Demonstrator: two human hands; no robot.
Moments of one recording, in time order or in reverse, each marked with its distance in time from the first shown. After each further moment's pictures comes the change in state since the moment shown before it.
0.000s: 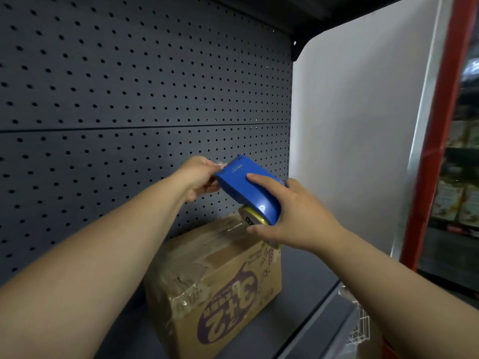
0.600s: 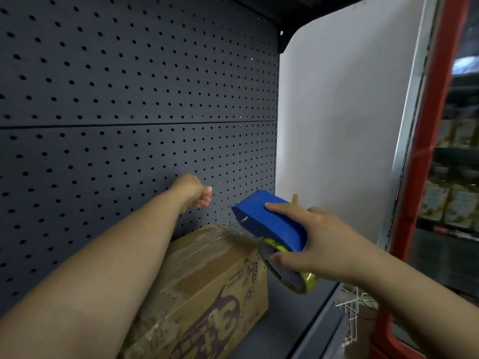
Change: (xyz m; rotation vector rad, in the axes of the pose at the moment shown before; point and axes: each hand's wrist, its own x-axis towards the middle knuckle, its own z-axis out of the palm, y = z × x) left_hand 0.075 -0.034 0.031 0.354 0.012 -0.169; right_hand -0.008 0.053 -0.010 0.033 -0.188 0.141
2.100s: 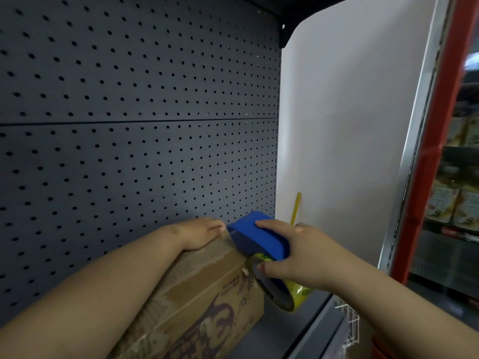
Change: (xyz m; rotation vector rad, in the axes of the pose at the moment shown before) left_hand -0.005 -0.059 0.039 0.814 -0.392 0.330; right_hand 0.015 0.013 0.020 0.016 -0.135 0.067
